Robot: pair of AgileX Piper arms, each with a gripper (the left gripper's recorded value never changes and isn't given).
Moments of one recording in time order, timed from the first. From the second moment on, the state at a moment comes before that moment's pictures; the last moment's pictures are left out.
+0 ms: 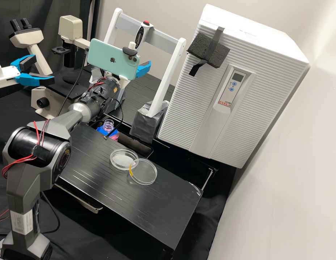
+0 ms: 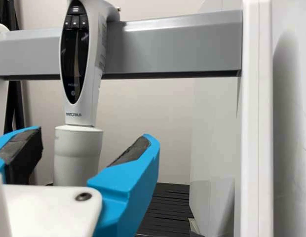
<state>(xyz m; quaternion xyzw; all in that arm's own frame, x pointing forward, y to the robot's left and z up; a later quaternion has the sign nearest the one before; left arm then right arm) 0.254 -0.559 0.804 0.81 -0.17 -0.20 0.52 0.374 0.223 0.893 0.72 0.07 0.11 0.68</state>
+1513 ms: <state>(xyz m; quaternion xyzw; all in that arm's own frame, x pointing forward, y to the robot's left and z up) 0.257 -0.558 0.794 0.81 -0.16 -0.21 0.52 0.369 0.224 0.894 0.72 0.07 0.12 0.69</state>
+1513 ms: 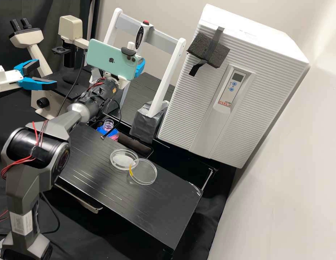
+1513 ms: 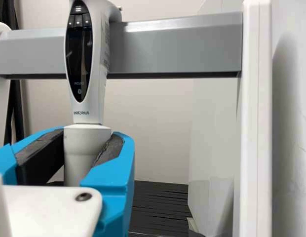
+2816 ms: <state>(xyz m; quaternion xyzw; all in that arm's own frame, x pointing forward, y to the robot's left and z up) 0.264 -0.557 0.778 0.81 -0.14 -0.23 0.53 0.316 0.222 0.881 0.72 0.04 0.21 0.66</state>
